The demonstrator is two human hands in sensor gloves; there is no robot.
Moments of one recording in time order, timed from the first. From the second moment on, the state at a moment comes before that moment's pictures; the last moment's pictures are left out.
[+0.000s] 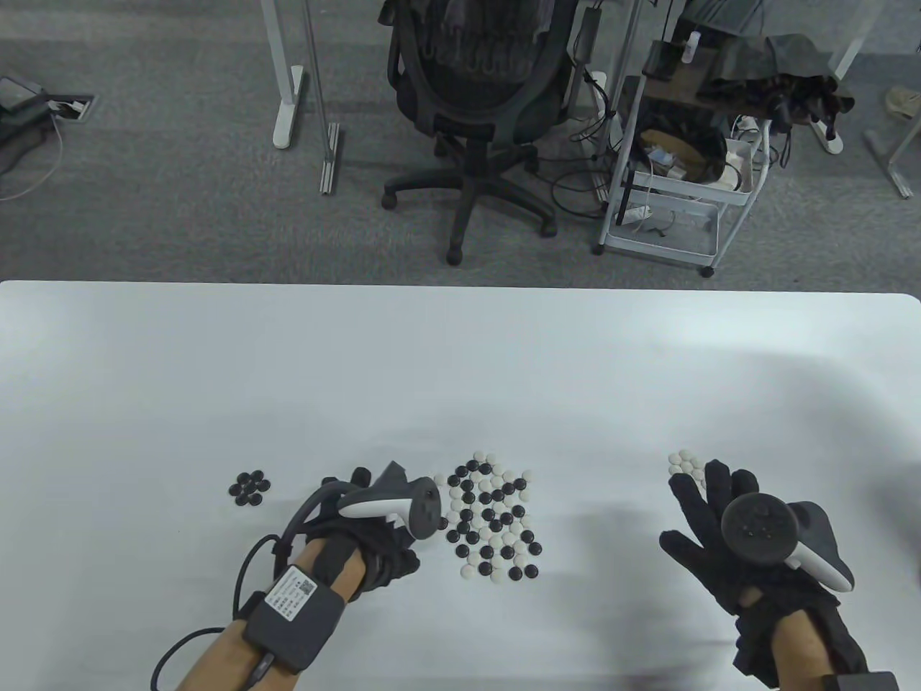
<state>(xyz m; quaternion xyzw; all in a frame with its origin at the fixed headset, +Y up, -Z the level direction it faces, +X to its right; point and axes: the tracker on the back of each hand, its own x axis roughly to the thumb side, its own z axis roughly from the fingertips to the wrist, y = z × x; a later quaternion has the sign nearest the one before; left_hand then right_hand) -0.137 -0.736 -0.301 -0.43 -0.15 -0.10 0.89 0.304 -0.699 -0.259 0.14 0.19 0.95 0.21</state>
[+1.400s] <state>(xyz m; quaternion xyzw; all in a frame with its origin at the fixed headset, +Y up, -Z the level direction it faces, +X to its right) -0.149 -0.705 -0.336 -0.42 -0.11 -0.02 0.90 0.303 -0.703 -0.260 0.13 0.20 0.95 0.20</state>
